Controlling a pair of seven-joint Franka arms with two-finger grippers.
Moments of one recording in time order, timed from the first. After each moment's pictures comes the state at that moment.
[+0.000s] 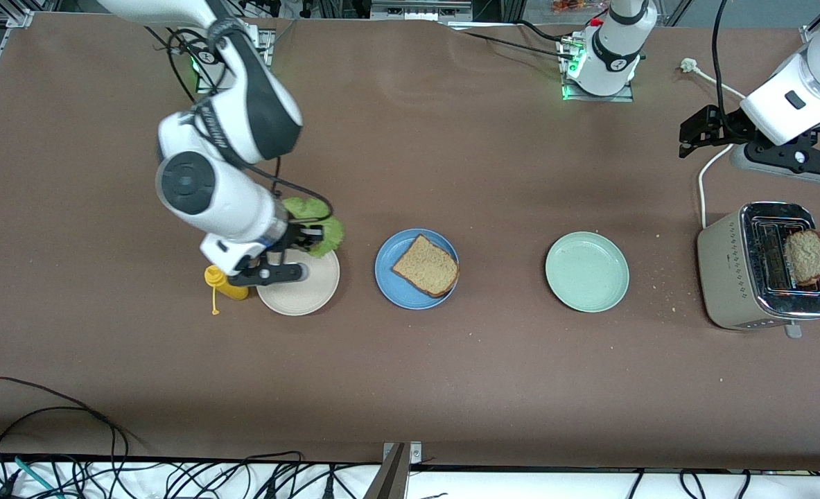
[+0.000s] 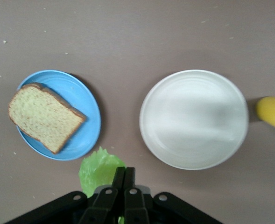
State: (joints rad) left arm -0.05 -0.02 -0.06 -1.61 0.00 1.50 0.08; right arm 0.50 0.52 -0.04 -1.39 0.18 1.87 0.34
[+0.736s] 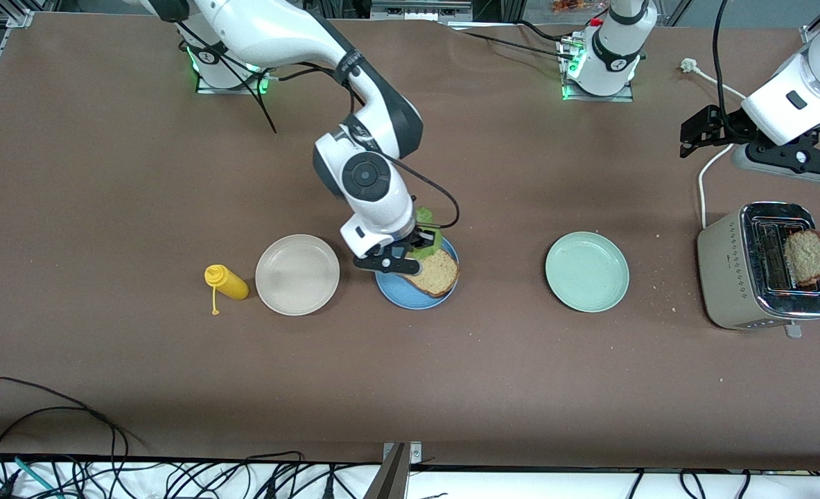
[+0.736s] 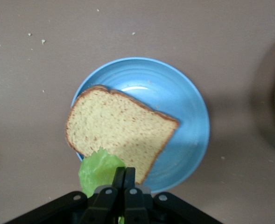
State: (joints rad) left arm -0.05 -0.02 -0.06 -1.61 0.00 1.50 0.08; right arm 0.74 0.82 -0.04 -1.18 0.19 2.09 0.79
